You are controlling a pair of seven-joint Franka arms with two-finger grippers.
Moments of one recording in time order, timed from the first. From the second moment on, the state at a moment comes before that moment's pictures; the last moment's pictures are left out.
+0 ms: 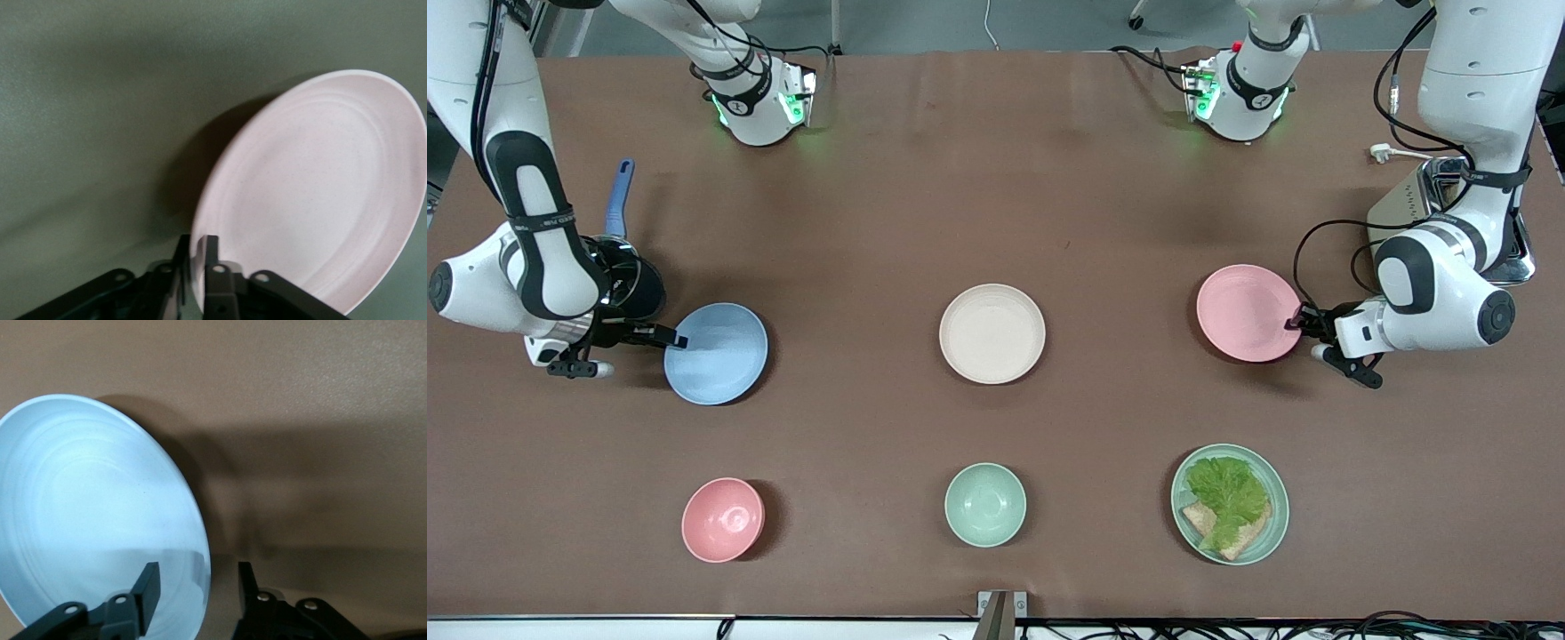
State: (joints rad) left arm -0.02 0.49 0.16 -2.01 -0.35 2.15 0.83; right arm -0.05 0.50 -0.25 -2.06 0.60 2.27 -0.62
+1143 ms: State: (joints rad) left arm -0.07 0.28 -0.40 -1.90 -0.36 2.03 -0.02; right arm -0.04 0.49 -0.33 -1.64 0.50 1.67 -0.38
